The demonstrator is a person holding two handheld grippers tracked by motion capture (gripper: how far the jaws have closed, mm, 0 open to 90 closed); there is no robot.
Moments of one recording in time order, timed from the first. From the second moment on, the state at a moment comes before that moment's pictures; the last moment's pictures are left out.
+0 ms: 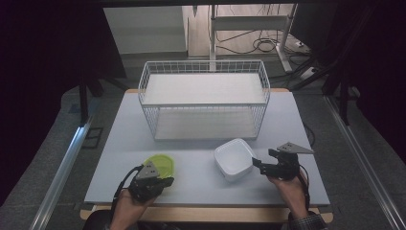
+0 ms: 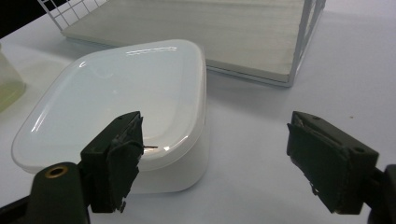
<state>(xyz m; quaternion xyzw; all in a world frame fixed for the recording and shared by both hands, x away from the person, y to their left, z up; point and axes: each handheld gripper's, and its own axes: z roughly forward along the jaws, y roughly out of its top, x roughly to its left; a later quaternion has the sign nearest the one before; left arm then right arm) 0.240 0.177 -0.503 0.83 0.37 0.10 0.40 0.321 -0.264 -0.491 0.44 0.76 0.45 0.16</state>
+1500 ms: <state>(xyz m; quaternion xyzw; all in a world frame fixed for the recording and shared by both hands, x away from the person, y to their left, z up) 0.275 0.198 -0.509 0.81 0.38 0.13 0.43 0.329 -0.269 -0.479 0.42 0.78 0.43 0.16</state>
